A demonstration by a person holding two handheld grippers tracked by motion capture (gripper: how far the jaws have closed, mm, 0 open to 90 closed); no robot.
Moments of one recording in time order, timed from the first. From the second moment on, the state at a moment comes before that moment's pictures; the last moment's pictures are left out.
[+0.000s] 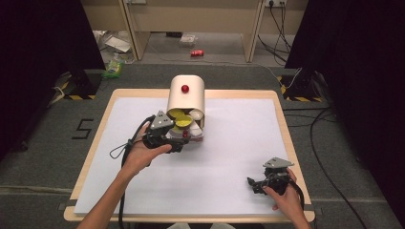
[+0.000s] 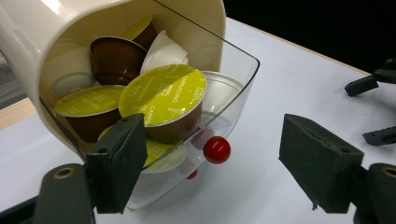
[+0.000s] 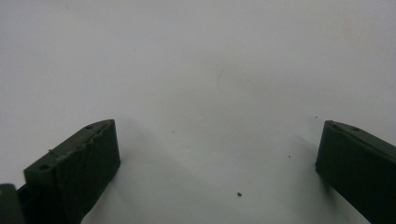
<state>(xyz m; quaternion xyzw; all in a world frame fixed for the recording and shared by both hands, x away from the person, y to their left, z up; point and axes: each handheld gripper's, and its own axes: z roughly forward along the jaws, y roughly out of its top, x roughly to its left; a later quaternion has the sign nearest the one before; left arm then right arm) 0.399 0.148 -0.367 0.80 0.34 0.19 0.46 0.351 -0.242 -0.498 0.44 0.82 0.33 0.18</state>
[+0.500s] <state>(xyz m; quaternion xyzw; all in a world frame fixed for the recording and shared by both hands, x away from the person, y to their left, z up) 0.386 0.148 -0.372 0.79 0.34 0.20 0.46 0.351 -0.243 -0.498 0.44 0.82 0.33 0.18</state>
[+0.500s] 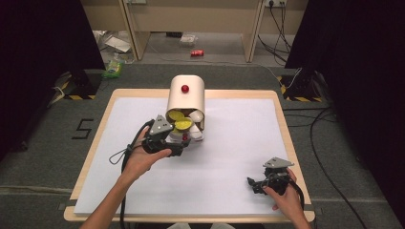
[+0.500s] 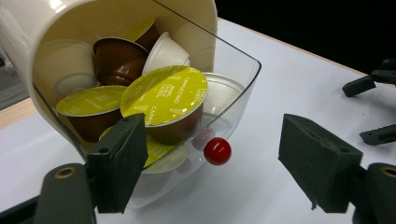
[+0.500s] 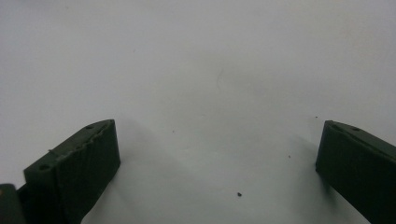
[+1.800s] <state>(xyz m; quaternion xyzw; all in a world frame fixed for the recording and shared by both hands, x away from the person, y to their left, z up) 0.362 0.153 -0.375 0.79 0.34 0.20 0.47 0.351 -0.243 -0.499 0.43 0.82 0.33 0.18</state>
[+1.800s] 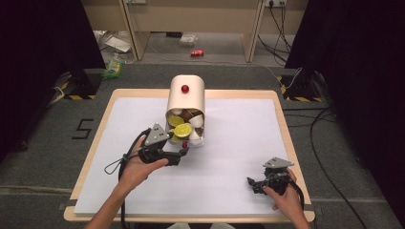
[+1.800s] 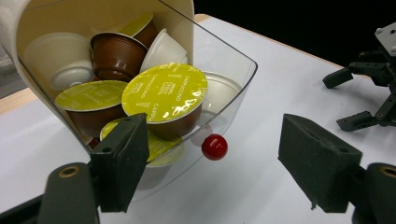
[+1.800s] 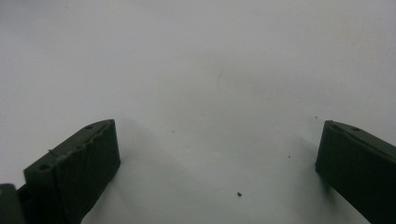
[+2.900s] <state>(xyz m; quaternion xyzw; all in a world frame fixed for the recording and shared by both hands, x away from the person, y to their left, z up) 0.384 0.150 -0.356 0.78 0.36 0.19 0.47 0.351 -0.243 -0.499 0.43 0.82 0.33 0.18</state>
